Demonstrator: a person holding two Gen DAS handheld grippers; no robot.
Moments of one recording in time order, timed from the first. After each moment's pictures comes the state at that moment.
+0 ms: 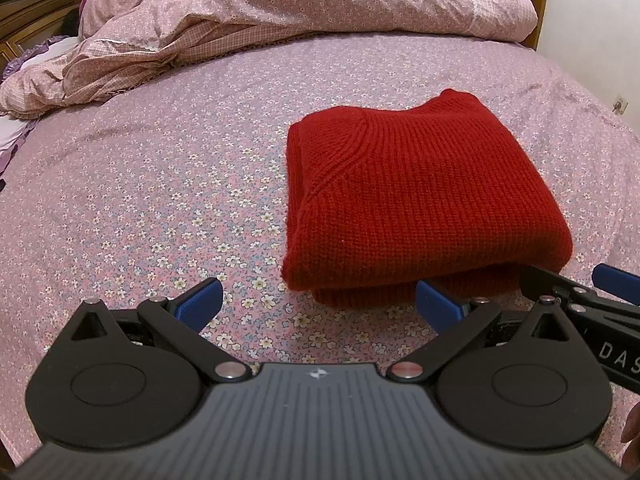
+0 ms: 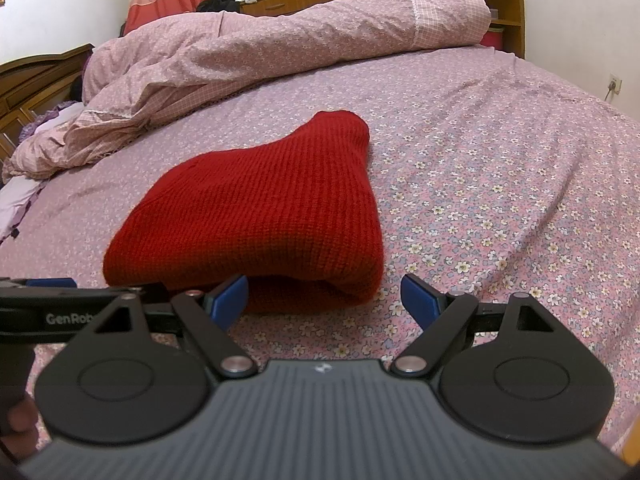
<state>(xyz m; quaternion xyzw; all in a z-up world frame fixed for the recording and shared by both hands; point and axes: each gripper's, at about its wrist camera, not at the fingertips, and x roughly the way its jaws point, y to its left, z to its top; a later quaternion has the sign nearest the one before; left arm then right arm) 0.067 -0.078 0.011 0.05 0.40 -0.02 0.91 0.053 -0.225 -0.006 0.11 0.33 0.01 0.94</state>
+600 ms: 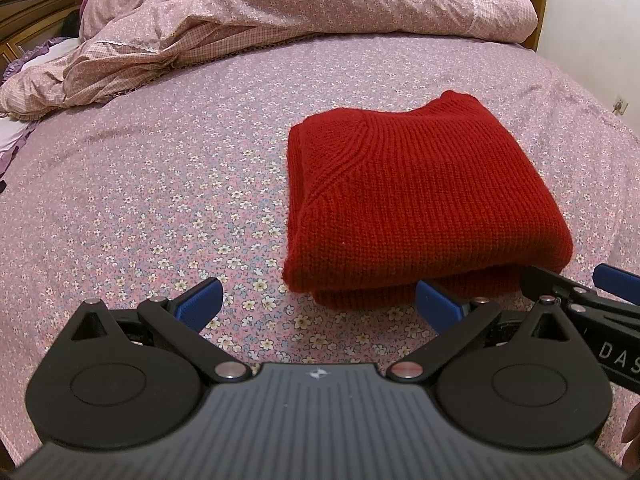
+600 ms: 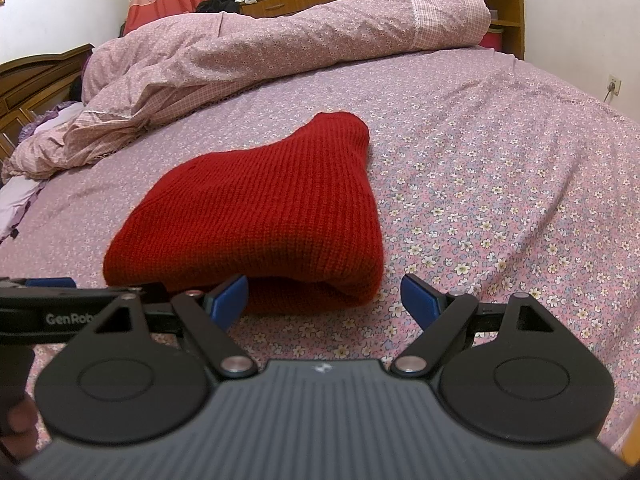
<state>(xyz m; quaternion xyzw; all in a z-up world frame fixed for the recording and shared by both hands) 0.067 -0.078 0.012 0.05 0.40 -0.02 0.91 0.054 -0.225 -0.006 0.11 0.33 0.01 0.94</state>
